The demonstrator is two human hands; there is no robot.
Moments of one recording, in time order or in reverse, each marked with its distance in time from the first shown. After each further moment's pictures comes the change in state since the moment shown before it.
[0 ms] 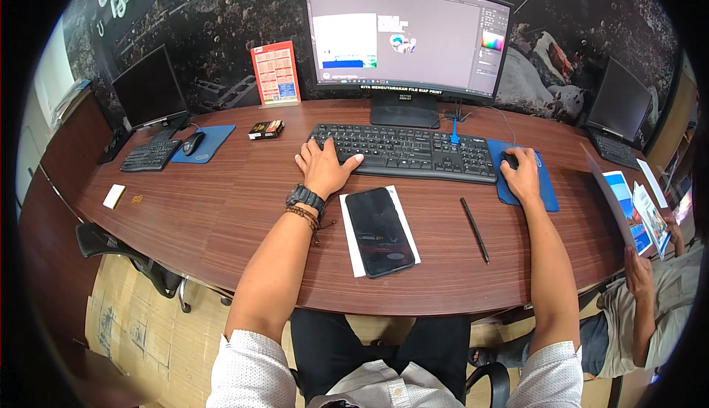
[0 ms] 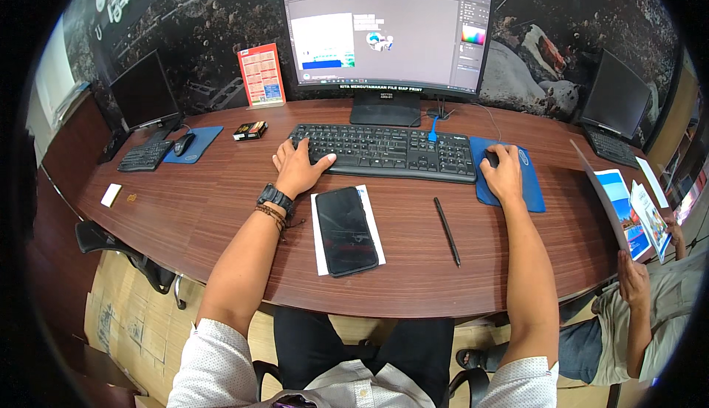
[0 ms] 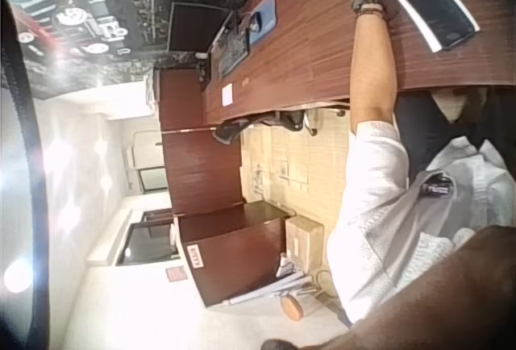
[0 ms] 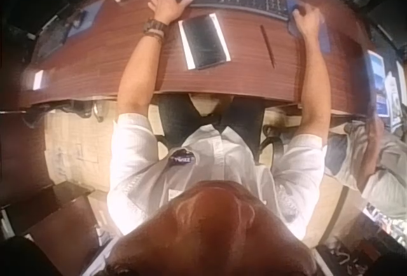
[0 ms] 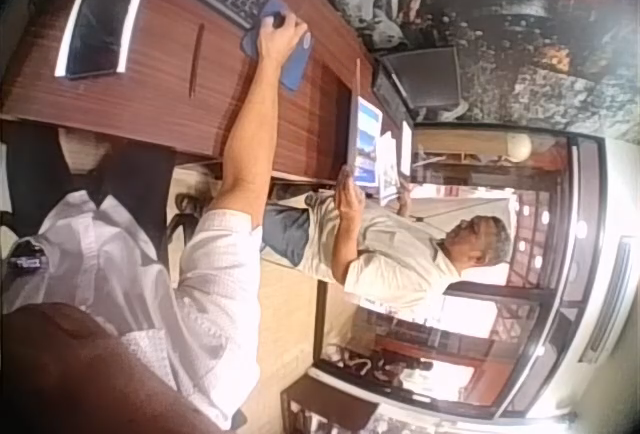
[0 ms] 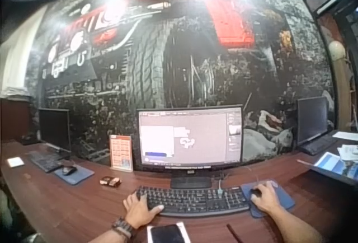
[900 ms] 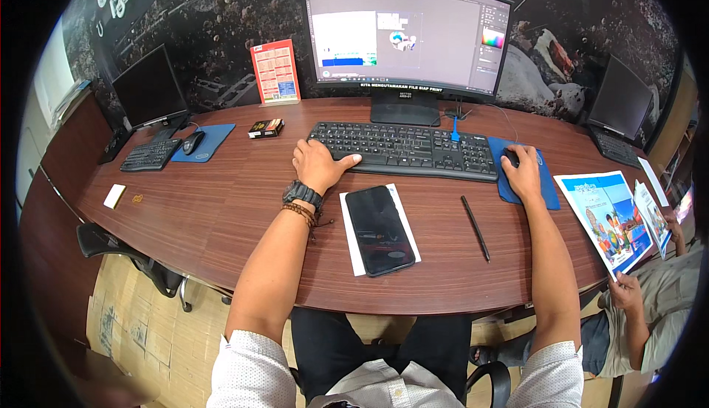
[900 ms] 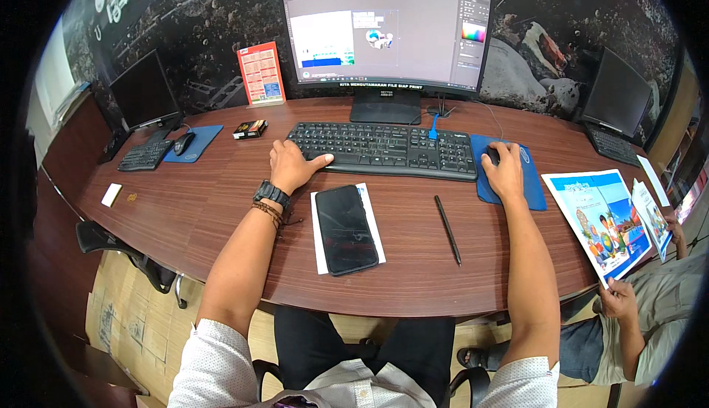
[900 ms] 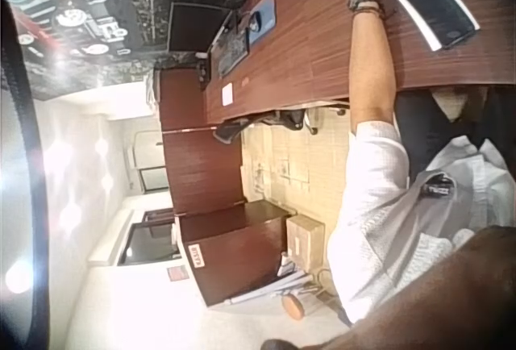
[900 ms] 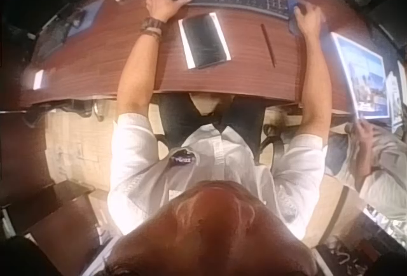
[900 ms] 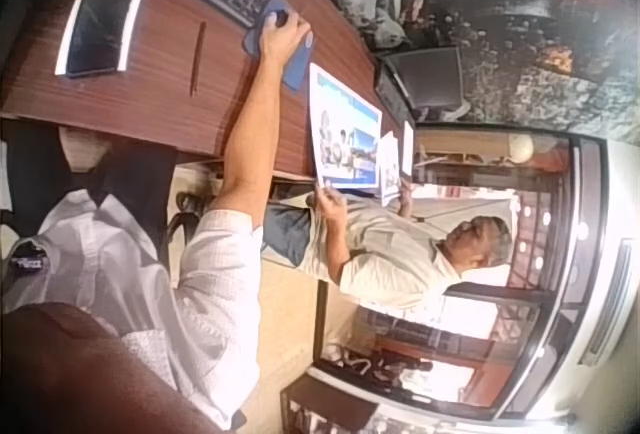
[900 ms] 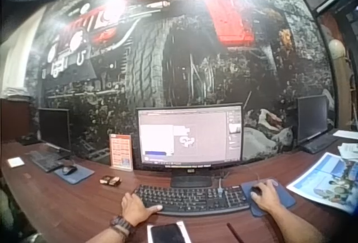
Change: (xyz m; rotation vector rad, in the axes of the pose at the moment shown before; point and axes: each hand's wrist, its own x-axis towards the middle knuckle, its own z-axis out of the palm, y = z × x) left_hand 0.004 0.001 -0.013 0.036 0.001 -0.135; right_hand 0.000 0.007 0.003 -0.014 -0.005 -0.008
